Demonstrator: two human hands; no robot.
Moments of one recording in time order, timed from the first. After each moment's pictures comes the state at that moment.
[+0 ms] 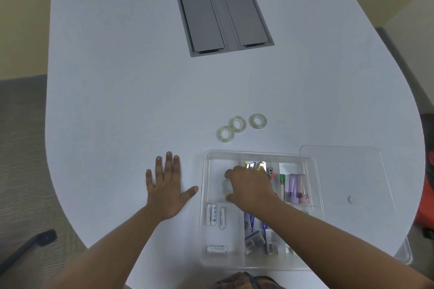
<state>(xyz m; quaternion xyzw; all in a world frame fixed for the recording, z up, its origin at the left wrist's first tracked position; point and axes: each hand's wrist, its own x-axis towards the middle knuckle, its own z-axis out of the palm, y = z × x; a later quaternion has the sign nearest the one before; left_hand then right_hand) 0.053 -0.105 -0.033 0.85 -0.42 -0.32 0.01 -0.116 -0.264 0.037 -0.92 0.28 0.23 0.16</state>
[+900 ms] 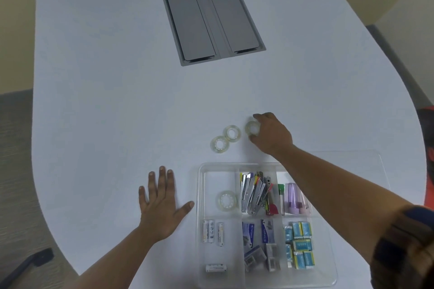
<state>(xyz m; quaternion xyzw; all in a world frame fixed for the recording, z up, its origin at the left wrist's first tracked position) 0.052 -0.103 -0.037 0.85 -0.42 -0.31 0.00 -0.094 -0.421 0.013 -0.84 0.48 0.08 0.23</state>
